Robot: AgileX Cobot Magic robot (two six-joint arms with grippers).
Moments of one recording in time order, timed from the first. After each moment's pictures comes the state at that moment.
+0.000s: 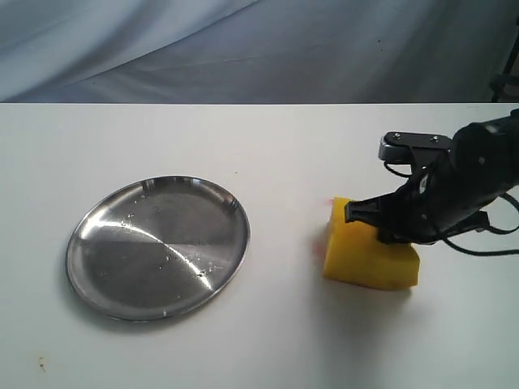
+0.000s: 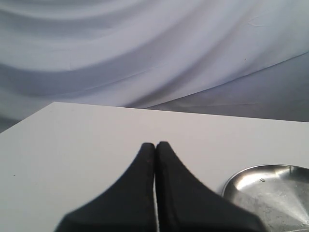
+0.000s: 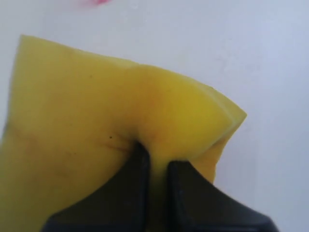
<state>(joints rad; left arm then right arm) 0.12 0.00 -0.01 0.27 0.16 -0.28 0.33 1.76 -0.90 0.01 0.43 0.32</state>
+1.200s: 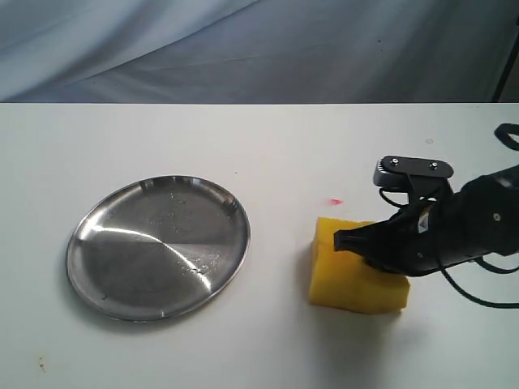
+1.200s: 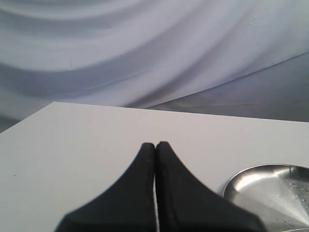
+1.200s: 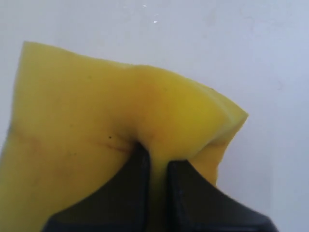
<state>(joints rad) 0.12 0.00 -0.01 0.27 0.16 -0.28 0.42 1.66 -0.72 0.04 0.25 0.37</state>
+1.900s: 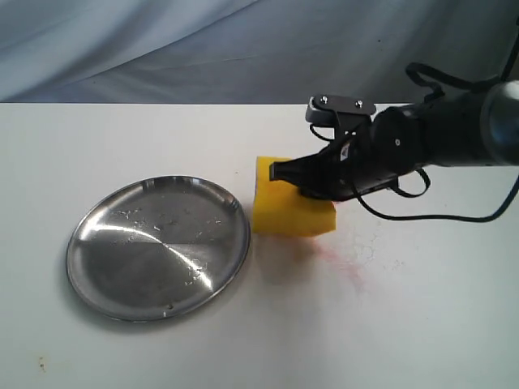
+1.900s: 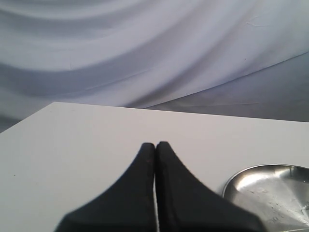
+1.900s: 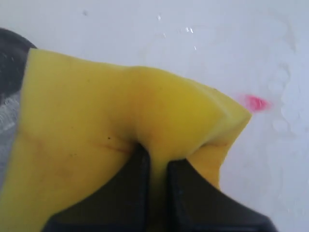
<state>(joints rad) 0.12 0.00 -0.01 0.27 0.16 -0.28 0.48 1.89 -1.12 0.08 0.27 0.32</state>
